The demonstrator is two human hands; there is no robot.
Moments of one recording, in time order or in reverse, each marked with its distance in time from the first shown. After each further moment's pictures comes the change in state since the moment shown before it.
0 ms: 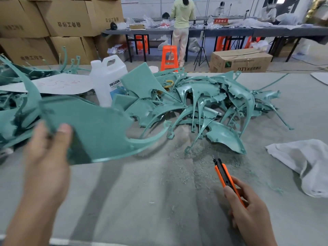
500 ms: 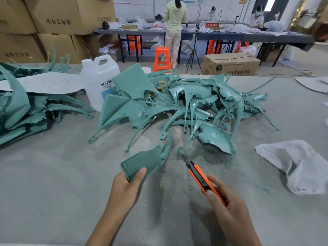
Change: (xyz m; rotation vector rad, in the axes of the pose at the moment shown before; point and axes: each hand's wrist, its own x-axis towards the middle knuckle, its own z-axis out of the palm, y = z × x) left_hand -0.096 -0.096 0.080 0.242 -0.319 -0.367; right_hand -0.005 -0.014 0.010 -0.010 -0.184 -0.060
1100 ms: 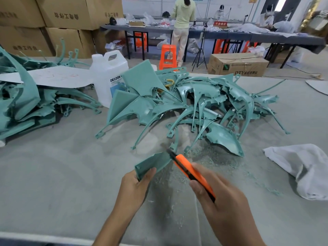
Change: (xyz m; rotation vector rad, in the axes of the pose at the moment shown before) left_hand -0.002 -0.008 0.004 -0.041 -0.006 -0.037; right_hand -0.009 -0.078 0.022 -0.427 0.053 -0.386
